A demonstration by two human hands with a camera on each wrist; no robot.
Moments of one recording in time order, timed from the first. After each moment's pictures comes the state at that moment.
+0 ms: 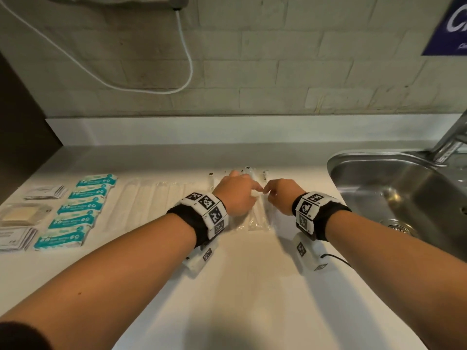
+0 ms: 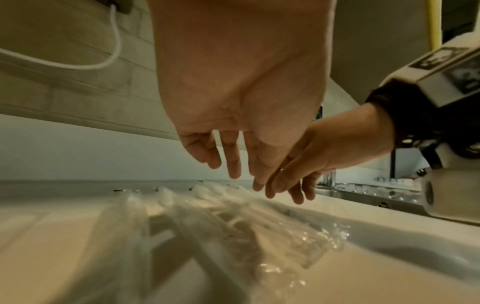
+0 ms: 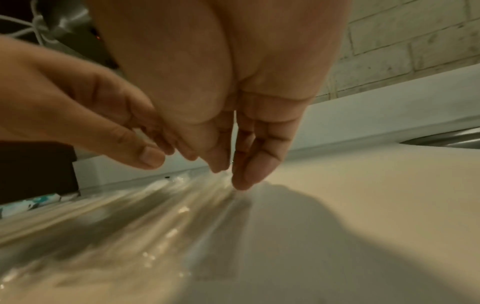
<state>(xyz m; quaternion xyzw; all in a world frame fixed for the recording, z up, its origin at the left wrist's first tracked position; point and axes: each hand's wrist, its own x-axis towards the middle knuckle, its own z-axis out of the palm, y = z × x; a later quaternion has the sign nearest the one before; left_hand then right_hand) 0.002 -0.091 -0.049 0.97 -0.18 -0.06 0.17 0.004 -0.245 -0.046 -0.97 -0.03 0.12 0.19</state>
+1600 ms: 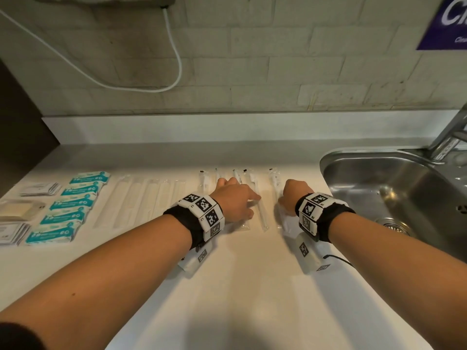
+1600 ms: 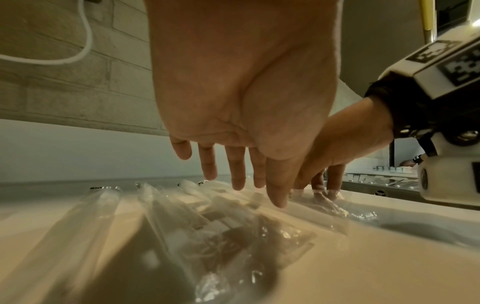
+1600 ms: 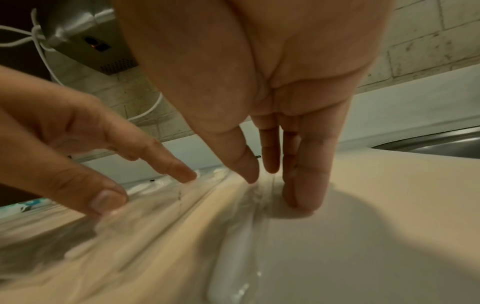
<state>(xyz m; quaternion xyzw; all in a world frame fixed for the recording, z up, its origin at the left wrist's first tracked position) -0.006 -0.116 -0.060 0.97 -0.19 -0.12 0.08 0.004 -0.286 -0.052 -0.98 0.07 0.14 0.13</state>
